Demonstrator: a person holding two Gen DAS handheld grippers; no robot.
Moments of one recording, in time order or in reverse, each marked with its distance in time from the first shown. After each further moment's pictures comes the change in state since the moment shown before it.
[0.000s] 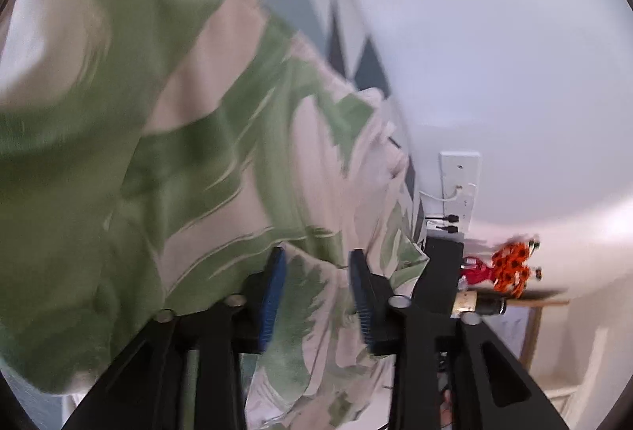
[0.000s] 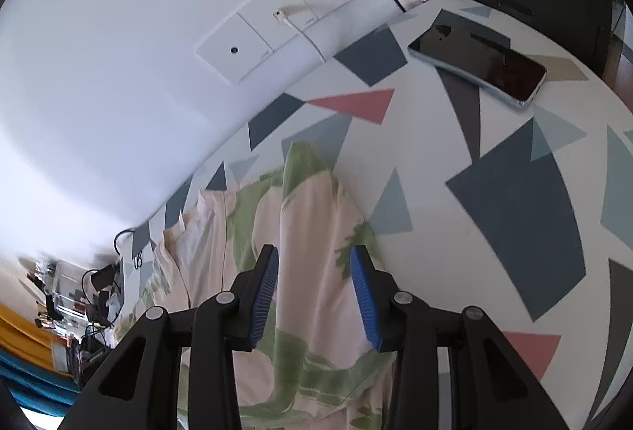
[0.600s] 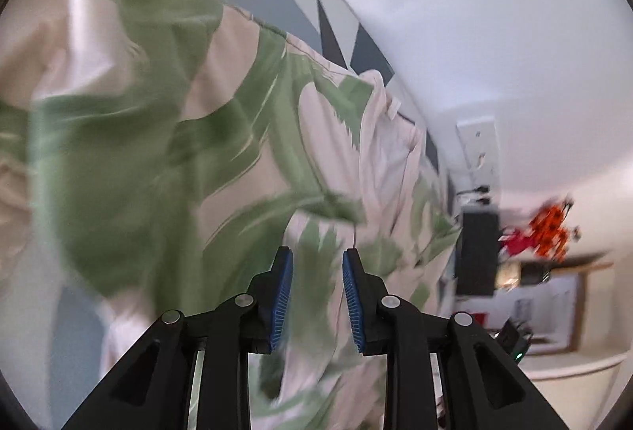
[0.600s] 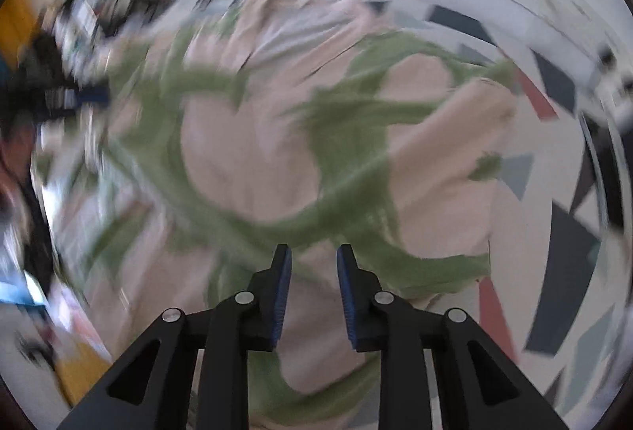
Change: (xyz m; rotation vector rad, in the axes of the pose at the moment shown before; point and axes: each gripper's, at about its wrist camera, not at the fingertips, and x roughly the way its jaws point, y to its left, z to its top) left arm -0.020 -0.002 -0.021 0.089 0.005 0.131; right arm 0.025 0.060 -0.119 -0.713 0.320 -0.043
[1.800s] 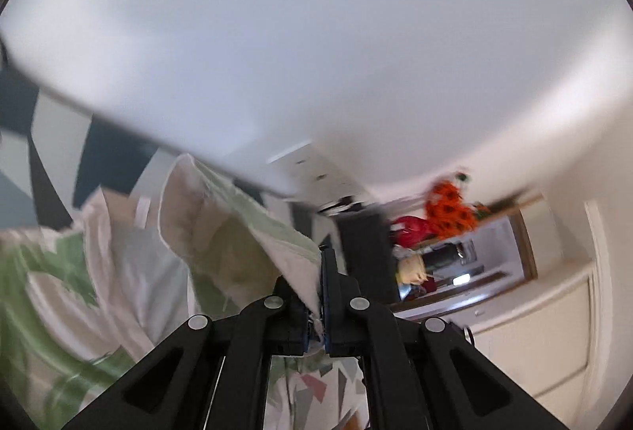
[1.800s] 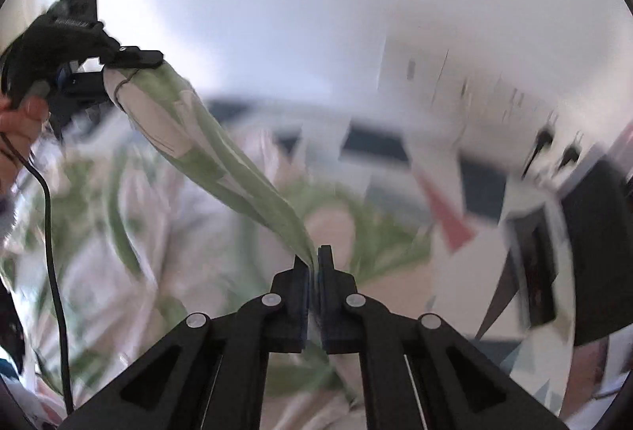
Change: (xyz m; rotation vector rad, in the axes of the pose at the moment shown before) left arm 0.005 -0.223 0.065 0.391 -0.019 -0.328; right arm -0.065 -0.007 0.102 -0.124 -0.301 -0.179
